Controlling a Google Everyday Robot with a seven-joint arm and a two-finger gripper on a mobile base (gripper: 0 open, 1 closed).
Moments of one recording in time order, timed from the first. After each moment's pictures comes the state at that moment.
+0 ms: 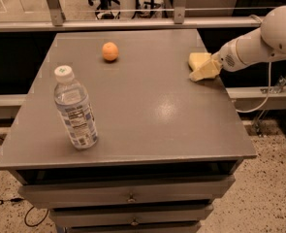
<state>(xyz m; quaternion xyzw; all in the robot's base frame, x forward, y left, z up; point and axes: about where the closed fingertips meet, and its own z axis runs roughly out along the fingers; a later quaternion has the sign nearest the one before) 0.708 -0.235 0.837 -0.35 0.85 0.09 0.38</state>
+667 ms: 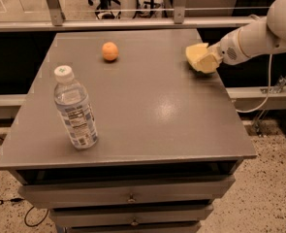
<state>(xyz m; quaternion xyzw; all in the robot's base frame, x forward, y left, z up) 0.696 -0.215 0.867 -0.39 0.83 0.11 0.39</state>
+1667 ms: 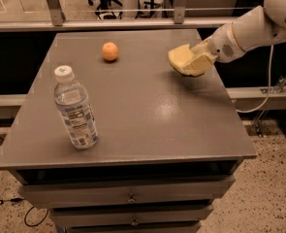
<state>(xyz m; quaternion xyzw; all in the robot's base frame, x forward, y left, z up) 0.650 -0.160 0.888 -0.50 0.77 0.17 0.35</state>
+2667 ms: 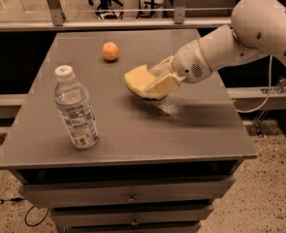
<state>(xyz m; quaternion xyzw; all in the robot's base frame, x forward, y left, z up) 0.560 -0.042 0.883 -0.56 0.70 0.30 0.33</state>
